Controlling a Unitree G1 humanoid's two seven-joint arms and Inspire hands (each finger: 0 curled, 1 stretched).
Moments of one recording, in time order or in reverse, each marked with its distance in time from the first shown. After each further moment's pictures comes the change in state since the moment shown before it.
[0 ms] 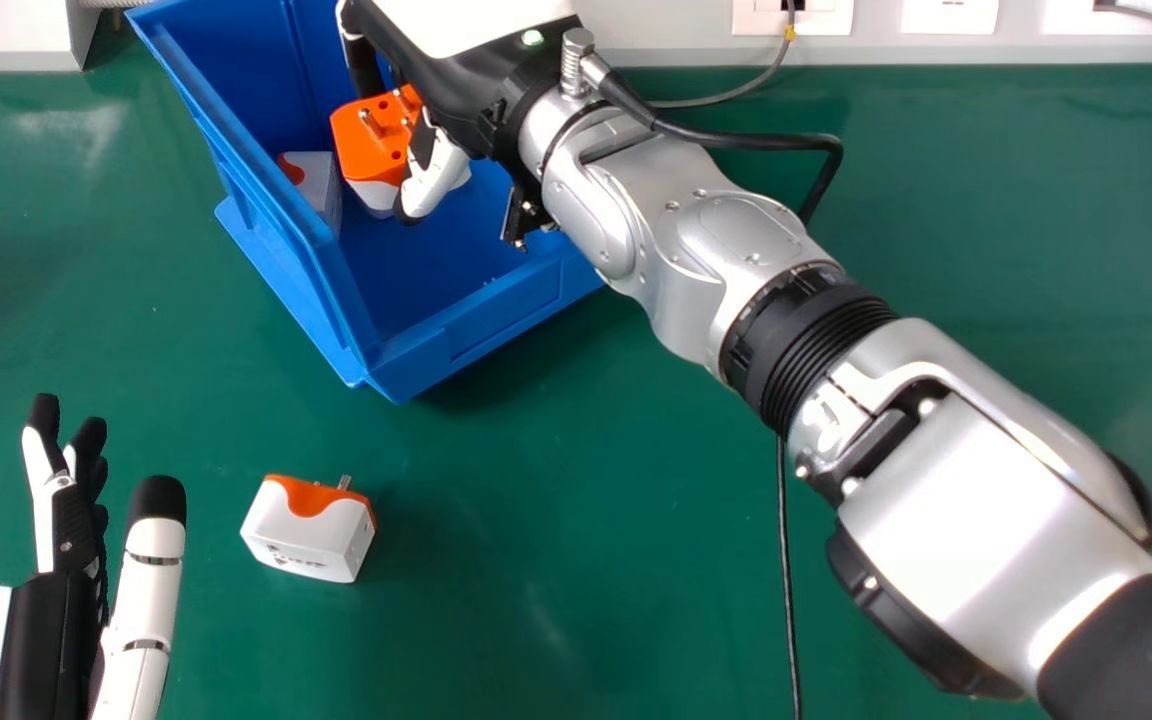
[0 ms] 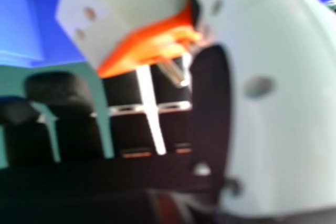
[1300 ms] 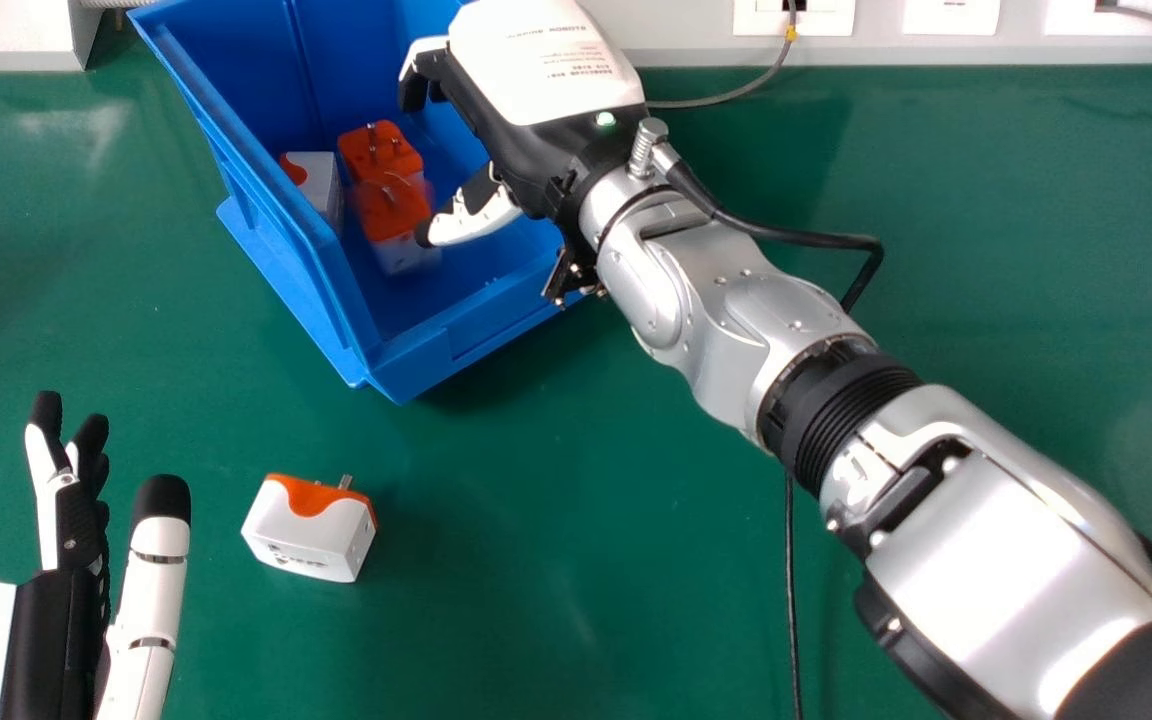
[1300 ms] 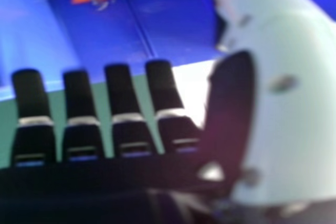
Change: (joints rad) left arm -0.033 -0.001 -0.002 0.041 0.023 -0.023 0.018; right arm 0.150 -0.038 -0.006 -0.035 0.082 -0.039 -0.120
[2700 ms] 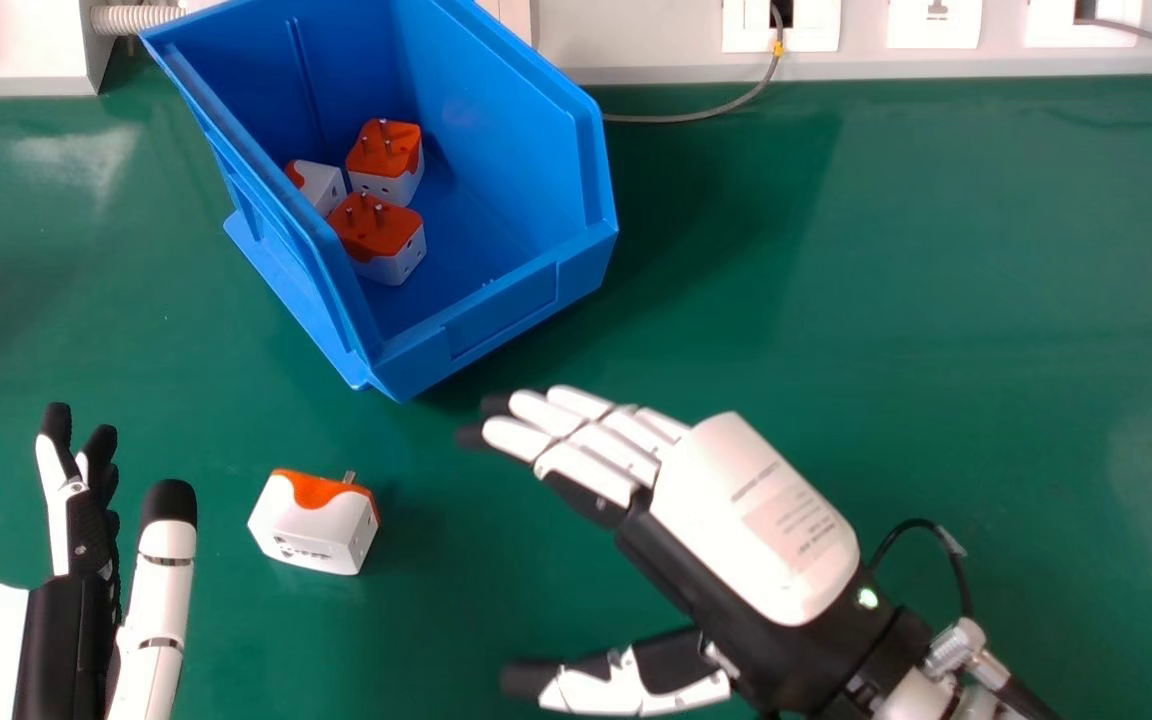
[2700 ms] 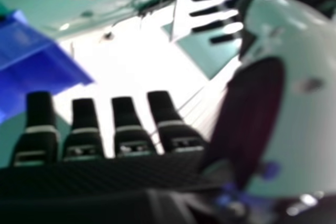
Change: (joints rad) left arm -0.019 -0.009 -0.010 0.031 -0.001 0.002 0.015; right arm 1.229 -0.575 -0.086 -1.310 -0.005 -0.415 0.125
